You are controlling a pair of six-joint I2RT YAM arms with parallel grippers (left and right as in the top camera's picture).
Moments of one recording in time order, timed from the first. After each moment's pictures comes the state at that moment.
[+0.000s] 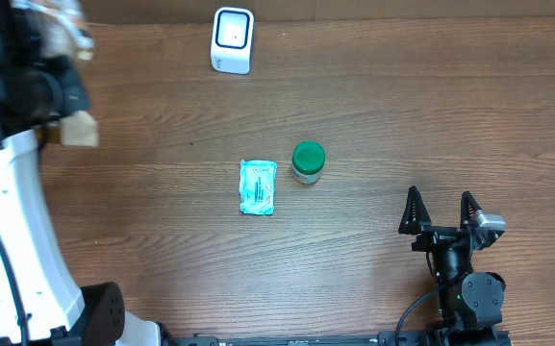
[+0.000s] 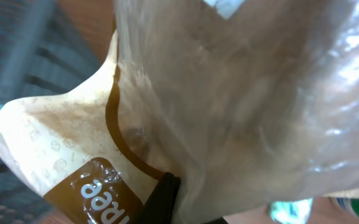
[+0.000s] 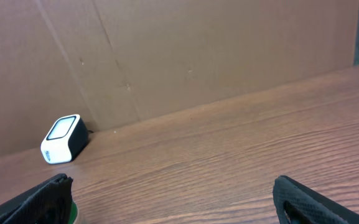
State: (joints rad) left arm 0.13 1.70 2.32 -1.63 -0.13 -0.20; right arm 0.13 0.01 0.02 -0.02 0.14 0.28
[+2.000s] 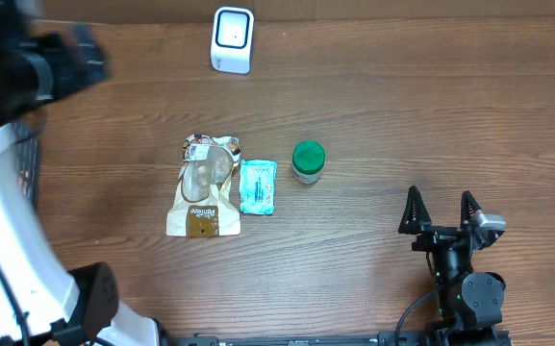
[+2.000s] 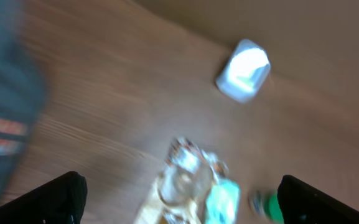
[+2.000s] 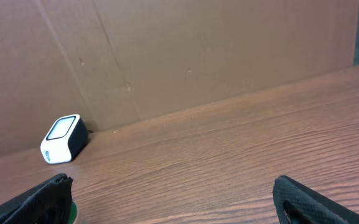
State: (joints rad) left arm 0.27 1.78 2.61 -1.68 0.16 -0.26; right arm 0.13 0.01 0.02 -0.02 0.14 0.28
